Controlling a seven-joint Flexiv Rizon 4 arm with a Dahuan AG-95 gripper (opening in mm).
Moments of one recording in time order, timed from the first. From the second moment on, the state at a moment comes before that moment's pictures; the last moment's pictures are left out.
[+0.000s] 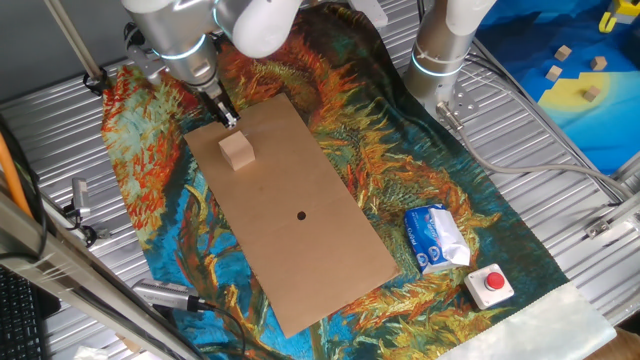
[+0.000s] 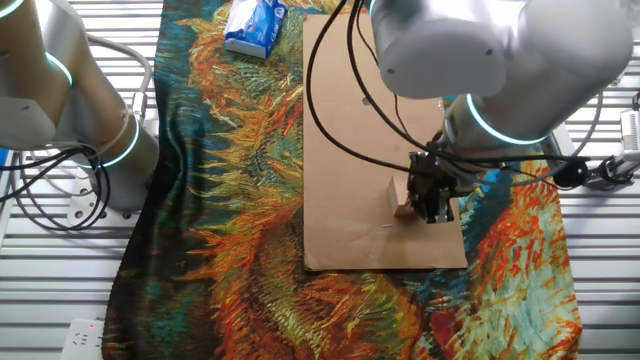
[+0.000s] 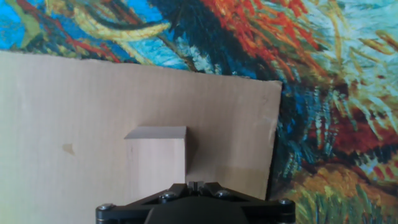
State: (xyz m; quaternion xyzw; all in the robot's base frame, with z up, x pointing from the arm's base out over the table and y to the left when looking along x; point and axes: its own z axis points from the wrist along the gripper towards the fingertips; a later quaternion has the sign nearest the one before) arm 0.516 -0.101 0.077 0.08 -0.99 0.01 0.07
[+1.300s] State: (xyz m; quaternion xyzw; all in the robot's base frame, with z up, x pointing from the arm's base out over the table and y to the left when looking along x) arm 0.518 -0.109 0.057 0.07 -1.00 -0.02 0.06
